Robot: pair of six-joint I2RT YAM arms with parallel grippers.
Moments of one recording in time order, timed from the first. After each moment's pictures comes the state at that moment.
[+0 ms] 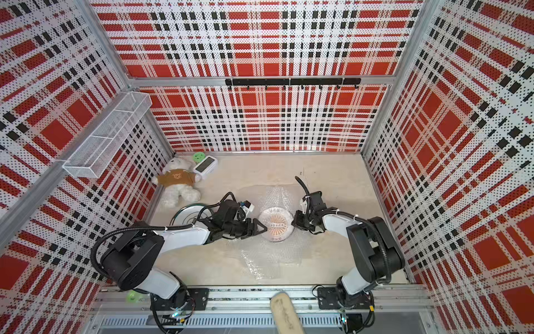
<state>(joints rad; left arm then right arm) -0.63 1.55 0.64 0.15 0.57 -0.78 0.34 1.57 0.71 -0.20 -0.41 0.57</state>
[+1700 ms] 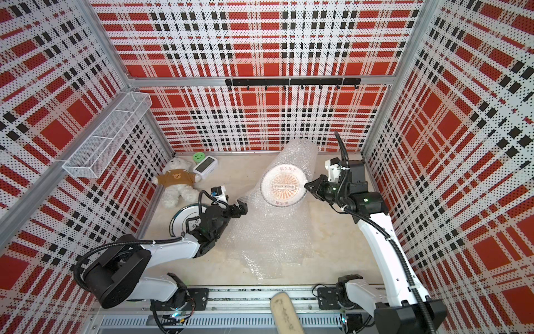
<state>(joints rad) -0.60 1.38 0.45 0.76 -0.34 -0.44 0.17 1.11 1.21 -0.74 -0.56 0.71</state>
